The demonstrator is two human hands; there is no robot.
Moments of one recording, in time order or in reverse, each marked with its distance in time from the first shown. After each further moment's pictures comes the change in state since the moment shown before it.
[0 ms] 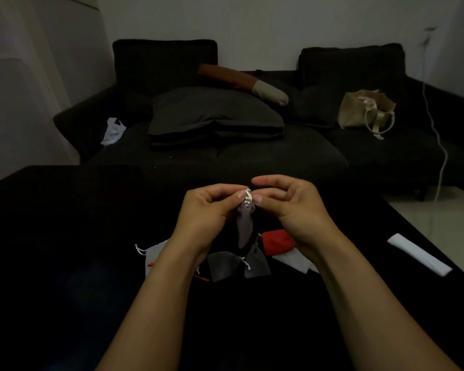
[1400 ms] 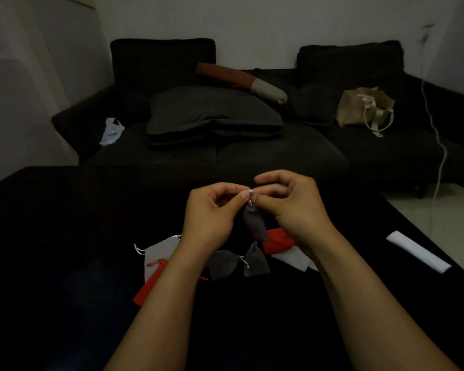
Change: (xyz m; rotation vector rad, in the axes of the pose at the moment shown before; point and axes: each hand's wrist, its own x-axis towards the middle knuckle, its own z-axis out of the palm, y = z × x) left_hand 0.004 -0.013 0.009 0.221 0.053 0.211; right_hand 0.004 0.004 0.000 -0.153 0.094 -0.093
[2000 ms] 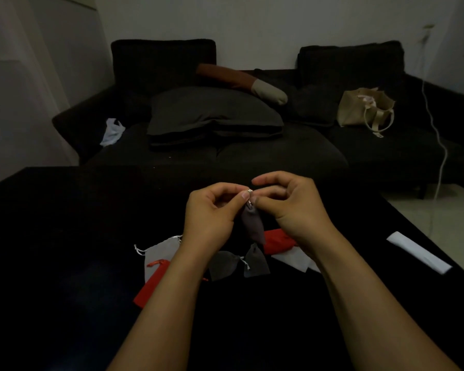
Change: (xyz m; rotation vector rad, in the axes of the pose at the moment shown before) left_hand -0.001 0.000 0.001 -0.021 0.019 -0.009; right_hand 0.001 0.003 -0.004 -0.007 -0.054 -0.026
